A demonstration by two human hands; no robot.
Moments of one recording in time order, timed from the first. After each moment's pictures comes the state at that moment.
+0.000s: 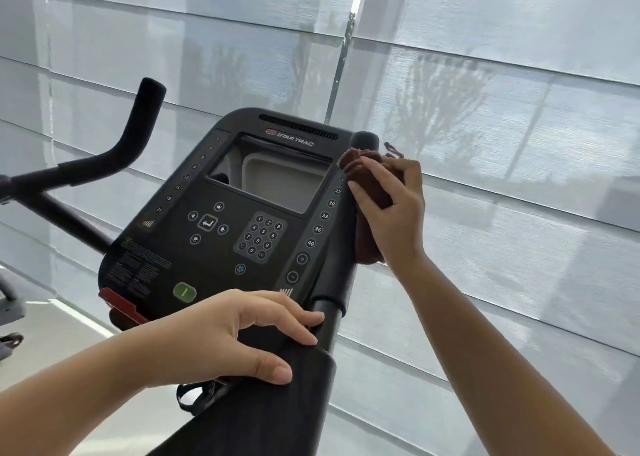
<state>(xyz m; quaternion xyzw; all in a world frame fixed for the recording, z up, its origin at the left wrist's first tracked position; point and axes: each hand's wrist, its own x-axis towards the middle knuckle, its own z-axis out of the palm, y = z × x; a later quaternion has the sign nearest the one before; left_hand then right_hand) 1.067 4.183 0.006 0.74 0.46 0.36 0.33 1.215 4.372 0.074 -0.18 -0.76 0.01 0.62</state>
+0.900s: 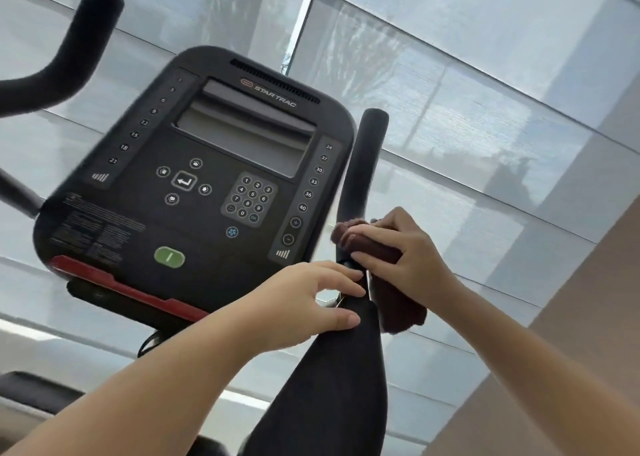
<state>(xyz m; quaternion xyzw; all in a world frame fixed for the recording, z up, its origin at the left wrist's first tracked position) 1.063 4.196 -0.015 0.76 0.38 0.42 0.31 1.245 4.271 0.036 -0.34 -0.89 -0.04 0.31</state>
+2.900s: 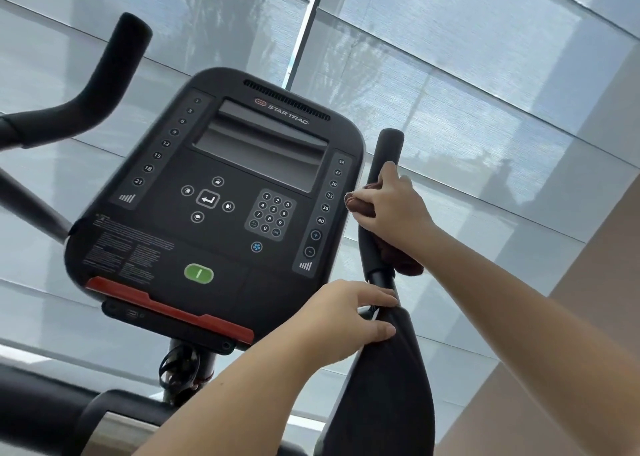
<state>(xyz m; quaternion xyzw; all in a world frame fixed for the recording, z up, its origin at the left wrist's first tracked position) 1.059 4.191 -0.021 0.71 0.35 0.44 0.42 1.170 4.302 0.080 -0.49 -0.81 -0.30 0.16</state>
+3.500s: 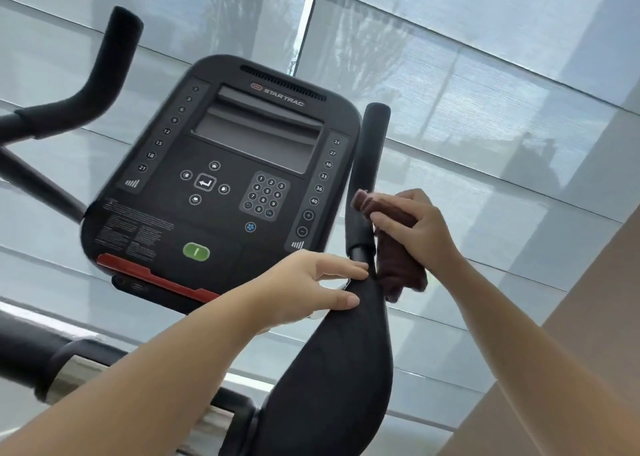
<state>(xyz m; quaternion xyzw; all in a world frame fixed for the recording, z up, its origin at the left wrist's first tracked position) 1.056 4.187 -0.017 0.70 0.36 0.44 0.43 1.241 4.275 0.045 -0.40 -0.81 0.08 0.43</state>
